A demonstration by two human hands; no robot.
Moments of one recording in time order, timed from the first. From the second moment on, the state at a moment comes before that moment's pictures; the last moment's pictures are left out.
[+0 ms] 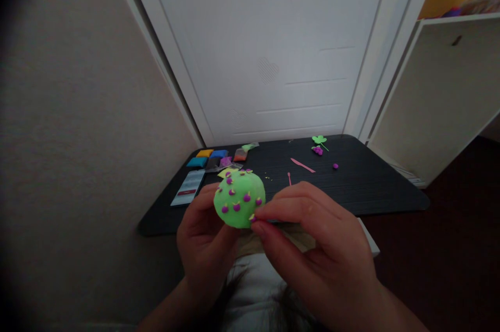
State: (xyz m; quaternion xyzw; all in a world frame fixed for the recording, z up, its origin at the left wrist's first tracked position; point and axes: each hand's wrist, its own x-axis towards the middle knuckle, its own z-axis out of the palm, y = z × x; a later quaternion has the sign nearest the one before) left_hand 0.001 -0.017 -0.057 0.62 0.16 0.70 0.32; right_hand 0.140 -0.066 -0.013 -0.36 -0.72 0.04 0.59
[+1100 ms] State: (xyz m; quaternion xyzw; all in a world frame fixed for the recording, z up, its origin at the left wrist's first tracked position) left_hand 0.001 -0.023 -0.056 0.64 0.18 0.71 0.23; right_hand 0.136 -0.068 -0.020 -0.35 -0.71 0.05 0.61
